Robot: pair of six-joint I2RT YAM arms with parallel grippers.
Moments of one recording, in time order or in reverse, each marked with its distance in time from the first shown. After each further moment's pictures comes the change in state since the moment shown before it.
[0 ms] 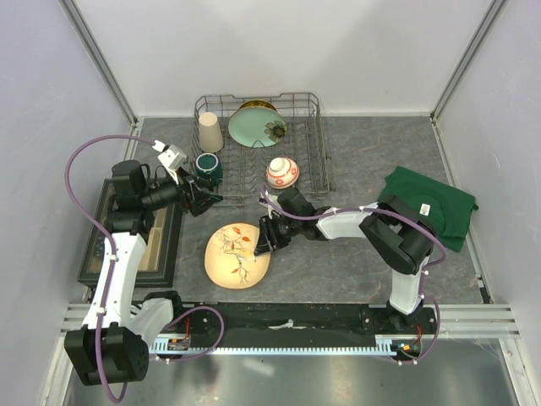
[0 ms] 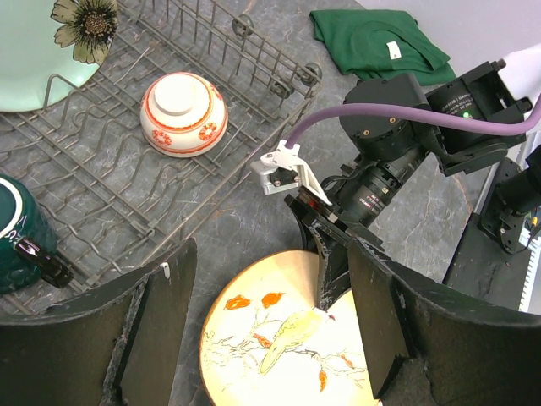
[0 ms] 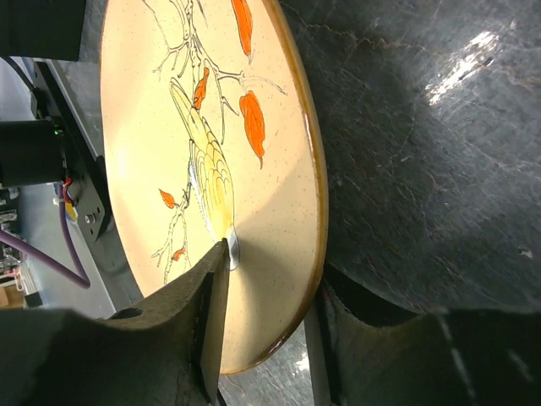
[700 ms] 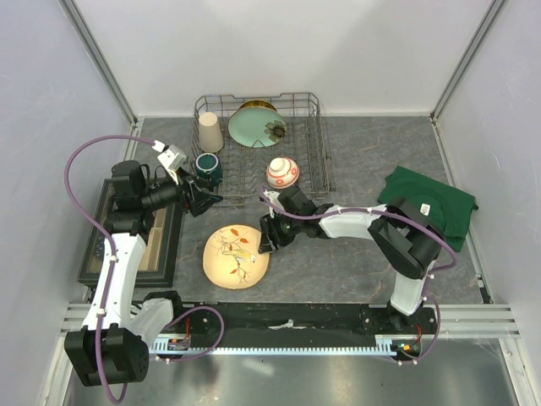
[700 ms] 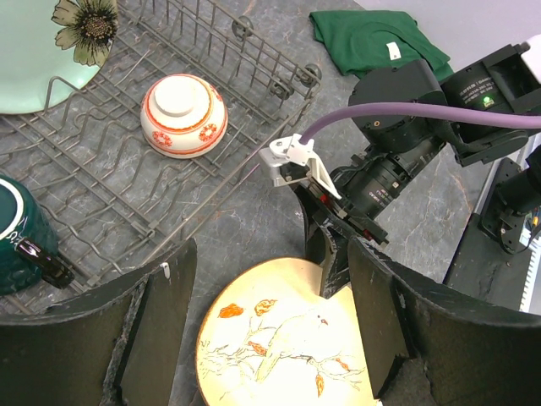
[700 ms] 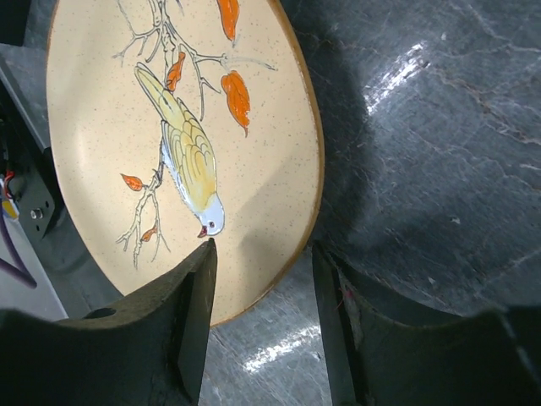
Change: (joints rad) left arm 0.000 -0.006 0.000 0.000 0.000 0.000; right arm 0.004 -0.058 0.020 -0.124 0.101 -0.136
